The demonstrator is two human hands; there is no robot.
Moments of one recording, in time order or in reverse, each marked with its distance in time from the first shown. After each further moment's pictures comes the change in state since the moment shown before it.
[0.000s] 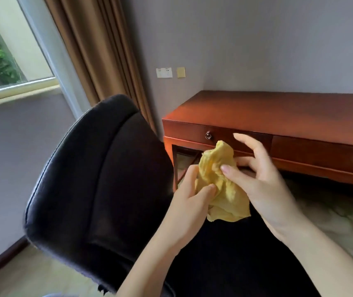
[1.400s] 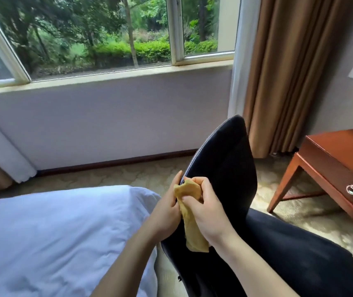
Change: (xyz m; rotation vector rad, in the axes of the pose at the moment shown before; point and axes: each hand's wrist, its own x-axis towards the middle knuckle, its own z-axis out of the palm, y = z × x) left_hand -0.084 0.084 -0.054 0.240 0.855 -0.443; right_hand 0.009 -0.100 0.110 0.164 -1.012 0.208
